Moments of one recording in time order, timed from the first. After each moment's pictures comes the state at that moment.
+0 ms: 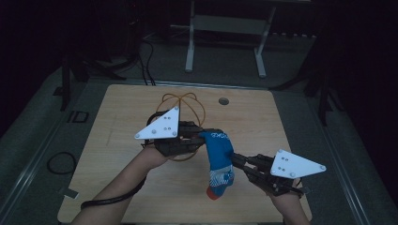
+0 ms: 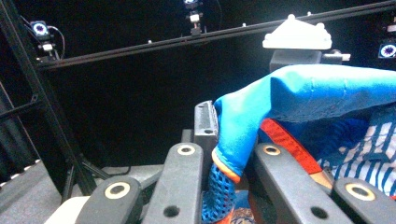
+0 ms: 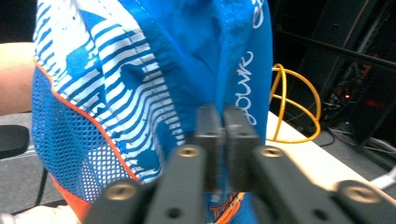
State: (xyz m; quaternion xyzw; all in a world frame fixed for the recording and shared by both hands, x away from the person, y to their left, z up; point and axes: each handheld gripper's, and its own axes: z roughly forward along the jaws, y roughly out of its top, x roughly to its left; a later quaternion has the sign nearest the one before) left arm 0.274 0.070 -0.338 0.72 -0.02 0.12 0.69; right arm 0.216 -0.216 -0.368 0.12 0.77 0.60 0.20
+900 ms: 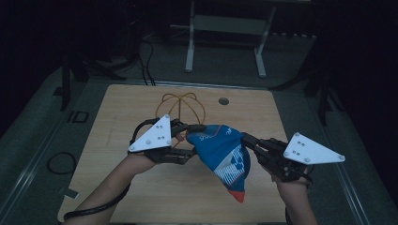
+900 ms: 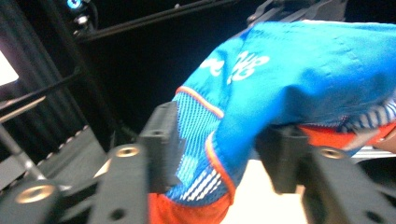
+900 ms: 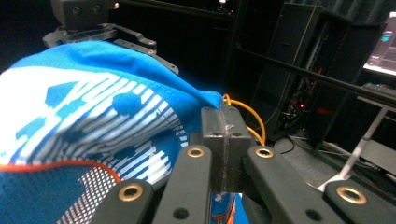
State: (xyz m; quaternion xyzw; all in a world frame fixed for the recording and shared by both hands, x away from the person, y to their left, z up) left arm 0.258 0.093 -0.346 0.76 0.03 0.20 0.62; right arm 0.225 -0.224 -0.331 0.16 0.73 0.61 0.26
